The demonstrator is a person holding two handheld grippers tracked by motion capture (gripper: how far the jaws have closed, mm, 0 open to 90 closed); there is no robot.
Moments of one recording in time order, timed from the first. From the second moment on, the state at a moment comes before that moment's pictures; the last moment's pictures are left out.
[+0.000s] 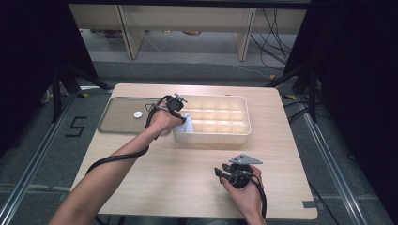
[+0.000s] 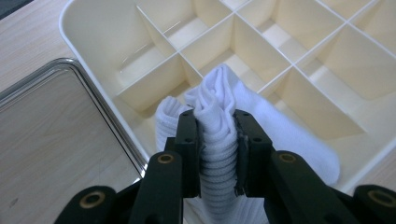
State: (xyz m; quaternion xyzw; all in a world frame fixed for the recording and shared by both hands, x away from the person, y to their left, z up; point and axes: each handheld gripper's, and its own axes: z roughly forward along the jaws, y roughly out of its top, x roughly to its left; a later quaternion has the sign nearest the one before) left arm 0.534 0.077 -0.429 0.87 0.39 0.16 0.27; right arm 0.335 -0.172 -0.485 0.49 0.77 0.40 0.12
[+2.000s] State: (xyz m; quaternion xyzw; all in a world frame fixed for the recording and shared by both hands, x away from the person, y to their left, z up) left arm 0.541 0.074 -0.439 0.90 0.39 0.08 0.18; right arm 0.336 -0.170 -0.486 0.49 0.77 0.40 0.12
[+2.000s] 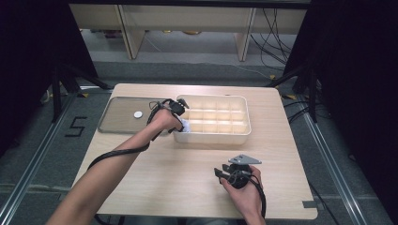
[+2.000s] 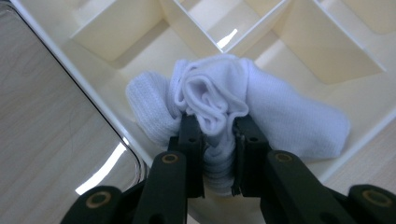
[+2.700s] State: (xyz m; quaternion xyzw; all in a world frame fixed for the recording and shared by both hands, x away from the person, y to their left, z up) left arm 0.543 0.081 -0.412 0.87 0.41 0.08 0.27; right arm 0.335 -0.172 -0.485 0.49 0.77 0.39 0.13
